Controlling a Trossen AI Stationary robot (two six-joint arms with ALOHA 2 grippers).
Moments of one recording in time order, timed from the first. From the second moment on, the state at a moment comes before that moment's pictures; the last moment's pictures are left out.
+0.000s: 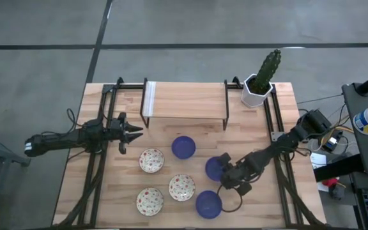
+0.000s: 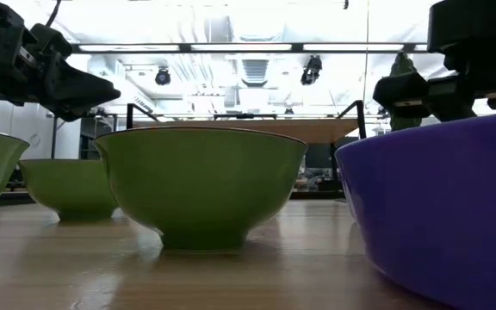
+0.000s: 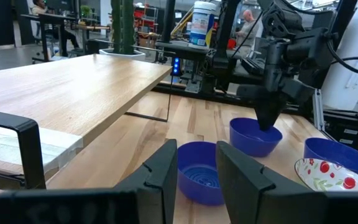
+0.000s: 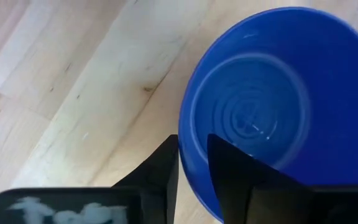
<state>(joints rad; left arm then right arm) 0.14 0.11 0.01 0.02 0.02 -0.14 0.53 1.62 0.93 -0.59 0.11 -0.05</state>
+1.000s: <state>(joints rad) 0.14 0.11 0.01 0.02 0.02 -0.14 0.50 1.60 1.26 -0.89 0.27 -0.09</state>
